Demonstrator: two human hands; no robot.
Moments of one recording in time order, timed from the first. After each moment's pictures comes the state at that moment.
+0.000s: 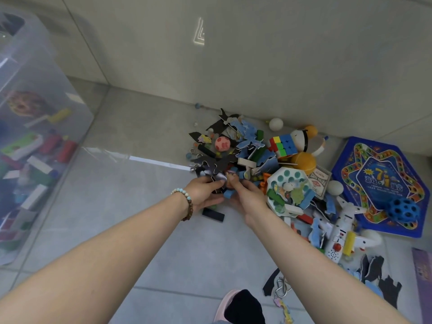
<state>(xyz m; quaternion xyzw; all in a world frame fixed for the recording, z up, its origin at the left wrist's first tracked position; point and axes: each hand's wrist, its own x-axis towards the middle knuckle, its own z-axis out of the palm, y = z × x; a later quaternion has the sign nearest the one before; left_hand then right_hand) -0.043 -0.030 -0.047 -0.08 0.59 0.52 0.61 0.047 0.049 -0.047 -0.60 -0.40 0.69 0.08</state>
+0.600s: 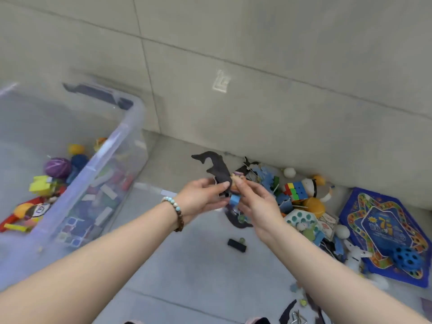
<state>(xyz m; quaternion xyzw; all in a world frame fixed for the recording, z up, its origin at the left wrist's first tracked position) -0.099 -0.105 0.095 0.02 0.57 0.62 0.54 0.001 0.000 0.103 -0.44 -0.48 0.75 0.11</state>
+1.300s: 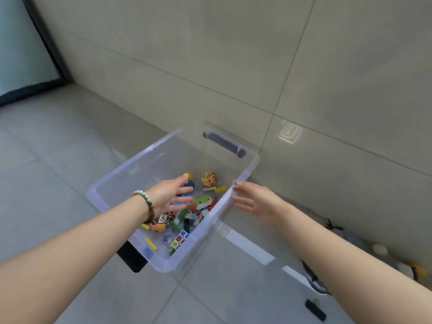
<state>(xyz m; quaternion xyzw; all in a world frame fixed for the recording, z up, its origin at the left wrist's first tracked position) -0.228 -0.357 0.180 -0.12 0.69 0.62 0.36 -0.172 -0.146 0.170 -0.29 -0.58 0.75 -0.14</state>
